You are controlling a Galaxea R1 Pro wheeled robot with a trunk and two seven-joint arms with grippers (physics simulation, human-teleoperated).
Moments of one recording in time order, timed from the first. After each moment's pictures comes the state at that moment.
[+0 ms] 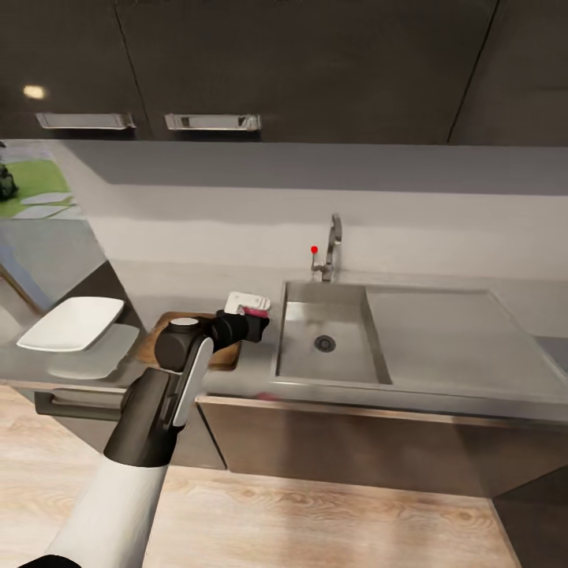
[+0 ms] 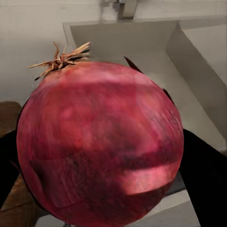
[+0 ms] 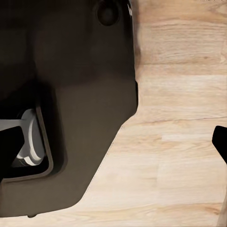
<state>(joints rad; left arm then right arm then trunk) -0.76 -0.12 -0.23 -1.55 0.06 1.01 -0.13 0.25 0.12 -0.27 -0.53 0.23 -0.11 -0.04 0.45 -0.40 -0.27</state>
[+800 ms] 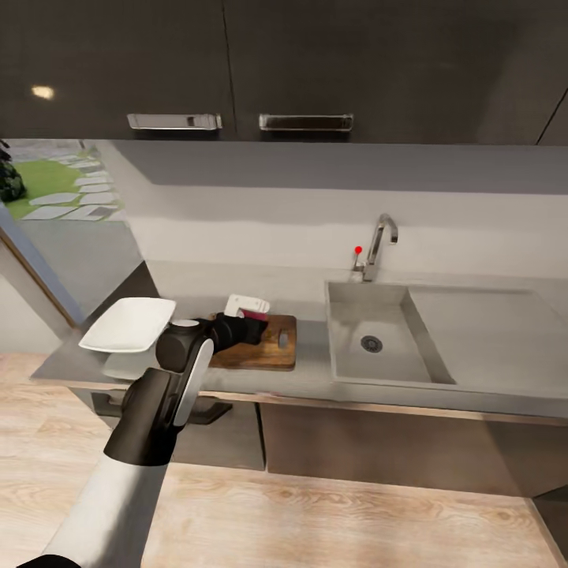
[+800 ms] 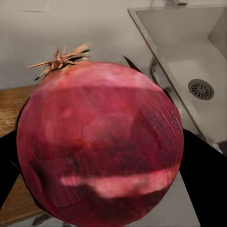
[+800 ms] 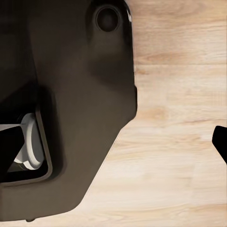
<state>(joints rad) -0.76 -0.11 -0.23 -1.52 0.06 1.00 -0.13 0.25 0.12 -0.27 -0.55 0.23 -0.11 -0.04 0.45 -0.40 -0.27</state>
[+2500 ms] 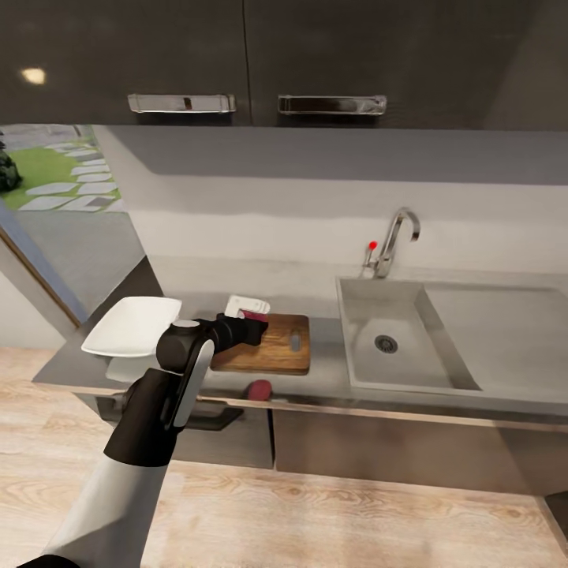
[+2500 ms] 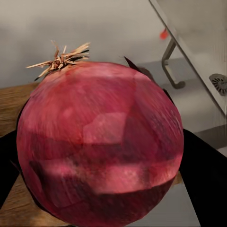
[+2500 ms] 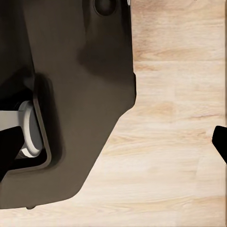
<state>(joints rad) -0.76 -0.11 -0.23 -1.52 0.06 1.00 -0.13 0.25 0.12 -0.28 -0.55 0.23 -0.11 -0.04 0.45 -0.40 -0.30</state>
